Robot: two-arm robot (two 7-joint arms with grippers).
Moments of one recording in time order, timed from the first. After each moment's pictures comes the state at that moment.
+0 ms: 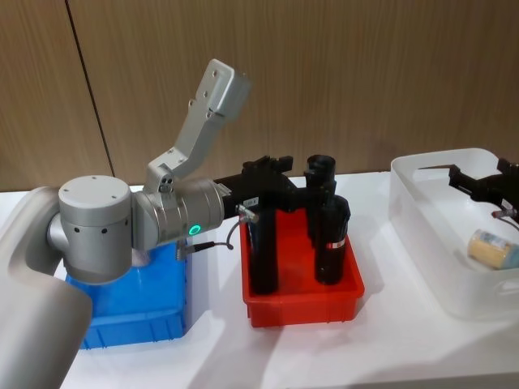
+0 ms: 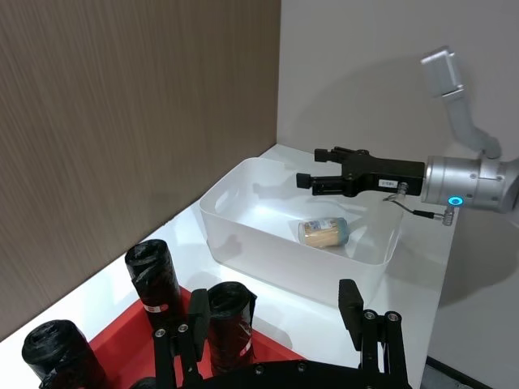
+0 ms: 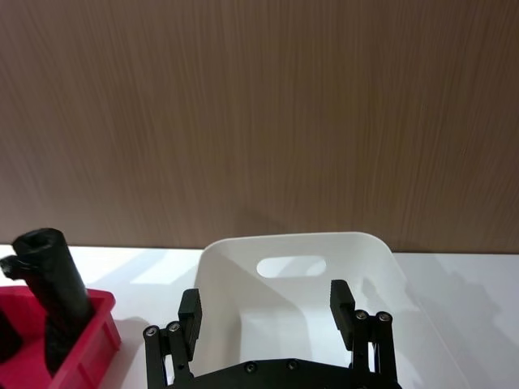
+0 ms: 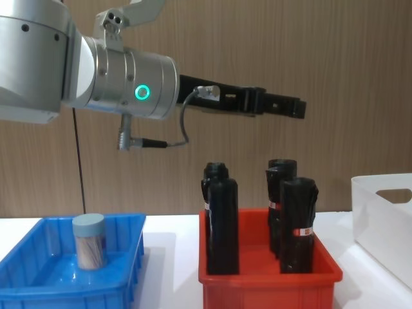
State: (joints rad) left arm -0.65 0.20 0.39 -1.38 -0.32 0.51 -0.62; right arm 0.50 0.32 -0.08 -1.14 0.31 0.17 0.21
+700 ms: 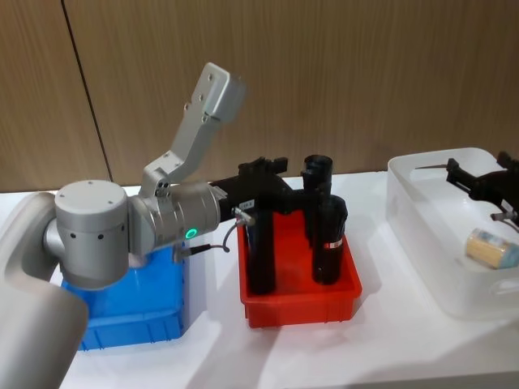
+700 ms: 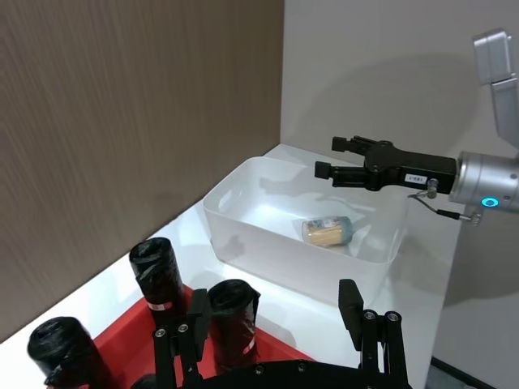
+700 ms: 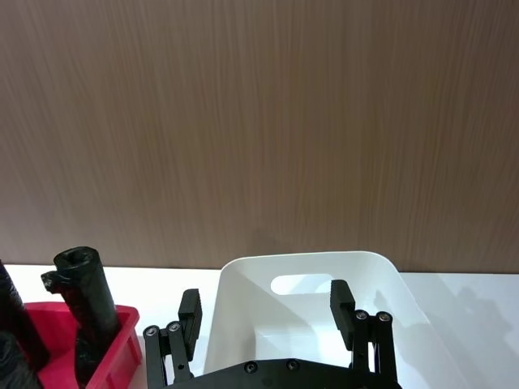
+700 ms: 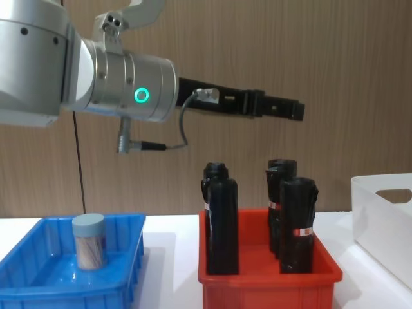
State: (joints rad) left arm -0.64 0.20 0.39 -1.39 -0.32 0.49 -0.61; right arm 0.39 0.33 -0.07 -1.30 0.35 0.13 0.17
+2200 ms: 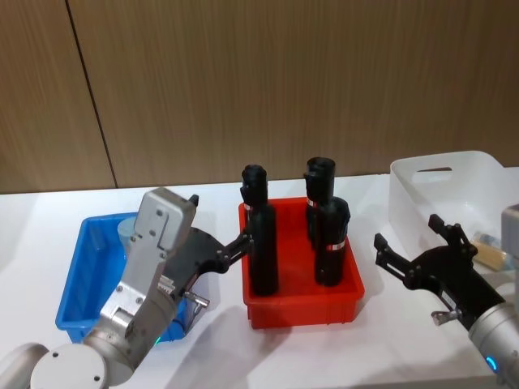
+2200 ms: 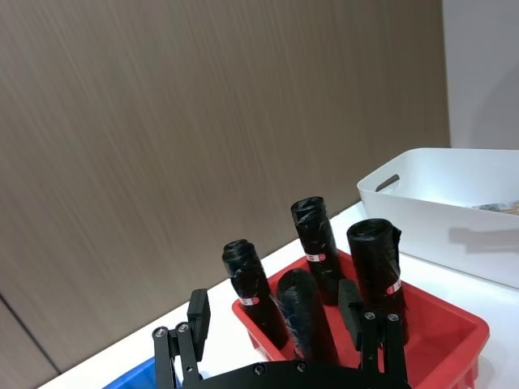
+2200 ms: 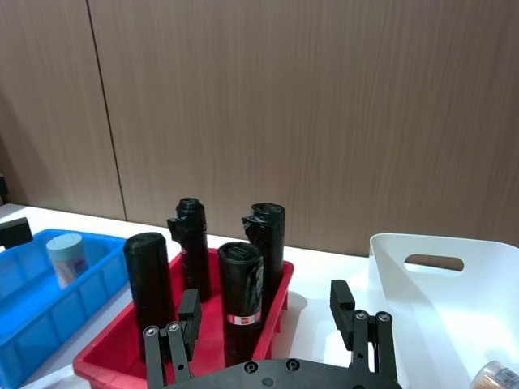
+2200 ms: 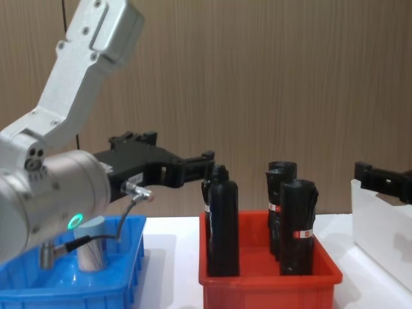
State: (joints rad) left arm -0.27 0.37 0.45 -1.61 -0.21 0.05 -0.05; right arm 0.00 0.34 -0.22 -1.75 0.29 0.04 0.07
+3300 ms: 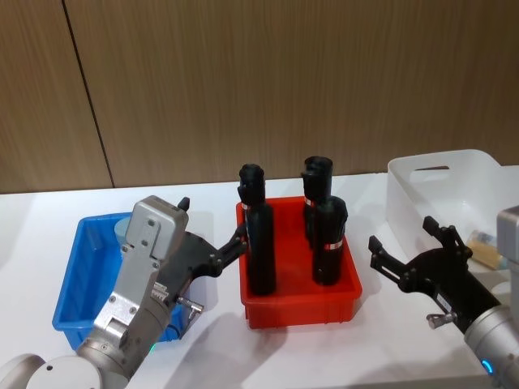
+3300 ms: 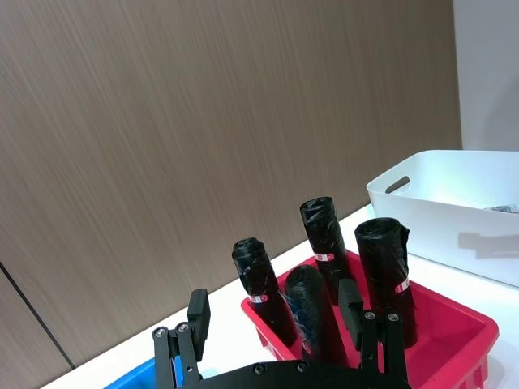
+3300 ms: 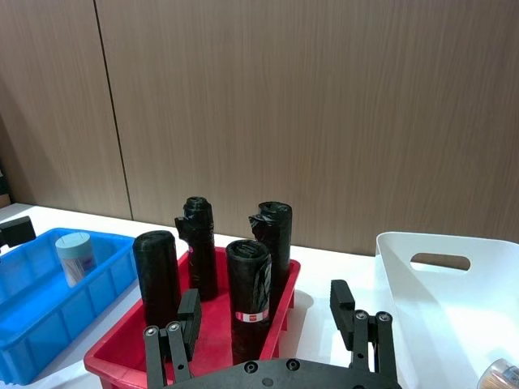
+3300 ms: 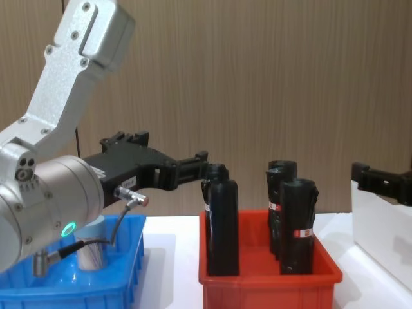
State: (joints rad) left arm -0.24 0.38 0.45 -1.63 -0.20 0.01 -0.01; right arm -0.01 0.34 -0.23 -1.77 0.29 0.03 0.07
